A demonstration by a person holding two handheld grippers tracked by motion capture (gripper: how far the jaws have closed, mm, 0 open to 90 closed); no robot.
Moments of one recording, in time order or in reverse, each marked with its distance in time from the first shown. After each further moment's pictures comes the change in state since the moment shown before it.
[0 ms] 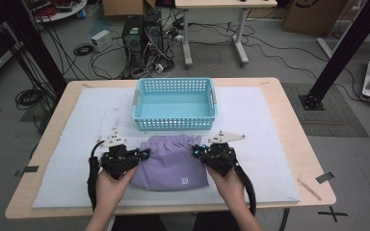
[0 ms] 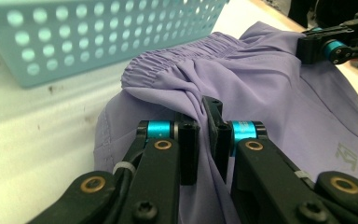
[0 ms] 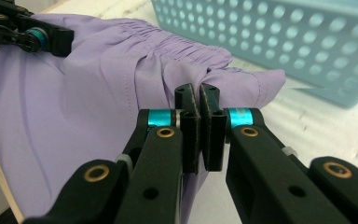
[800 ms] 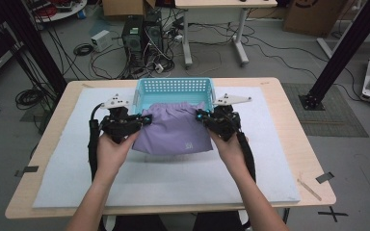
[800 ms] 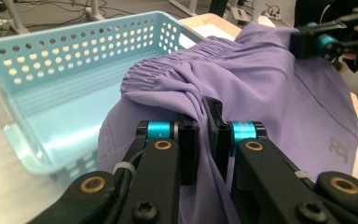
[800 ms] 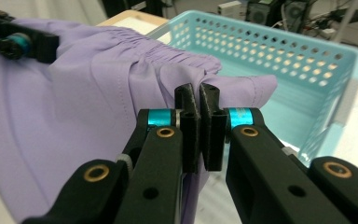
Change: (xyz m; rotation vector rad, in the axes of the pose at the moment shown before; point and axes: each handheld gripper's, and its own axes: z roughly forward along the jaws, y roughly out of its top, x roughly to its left) left arm 0.010 0.097 0.009 -0.040 0.026 0.086; right arm -0.032 0.087 -0.006 -0.091 -0.075 -0.033
